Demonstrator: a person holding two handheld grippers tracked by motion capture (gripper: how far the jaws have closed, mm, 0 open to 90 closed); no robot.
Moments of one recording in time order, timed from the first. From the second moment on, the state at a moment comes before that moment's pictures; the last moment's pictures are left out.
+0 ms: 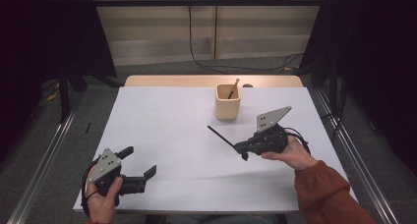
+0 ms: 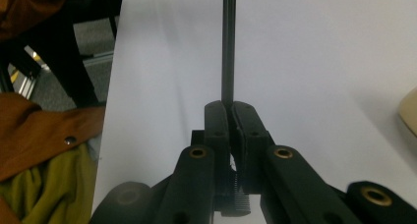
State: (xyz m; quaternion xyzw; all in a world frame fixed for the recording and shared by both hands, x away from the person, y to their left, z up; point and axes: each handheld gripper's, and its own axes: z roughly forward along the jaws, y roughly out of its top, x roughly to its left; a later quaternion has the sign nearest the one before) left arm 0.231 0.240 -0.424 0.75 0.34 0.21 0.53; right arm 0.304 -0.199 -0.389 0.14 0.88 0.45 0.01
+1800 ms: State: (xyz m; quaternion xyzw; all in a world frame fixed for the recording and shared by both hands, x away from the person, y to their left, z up) left arm 0.248 0.217 -0.387 0.78 0.27 0.17 0.53; right arm 0.311 -0.161 -0.391 0.07 0.98 0.20 -0.03
